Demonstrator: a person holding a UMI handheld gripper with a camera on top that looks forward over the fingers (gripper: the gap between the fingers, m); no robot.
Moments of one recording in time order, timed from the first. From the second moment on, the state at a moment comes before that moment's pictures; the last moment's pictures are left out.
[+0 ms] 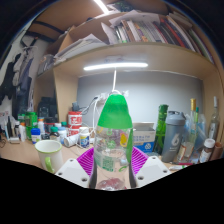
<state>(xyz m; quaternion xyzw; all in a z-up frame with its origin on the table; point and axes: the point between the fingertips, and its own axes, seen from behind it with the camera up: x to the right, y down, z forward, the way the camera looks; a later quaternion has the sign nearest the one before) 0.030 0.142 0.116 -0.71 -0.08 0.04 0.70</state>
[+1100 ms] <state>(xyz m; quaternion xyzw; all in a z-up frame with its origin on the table) 0.055 -0.180 0.125 -0.76 -0.04 0.09 0.64</state>
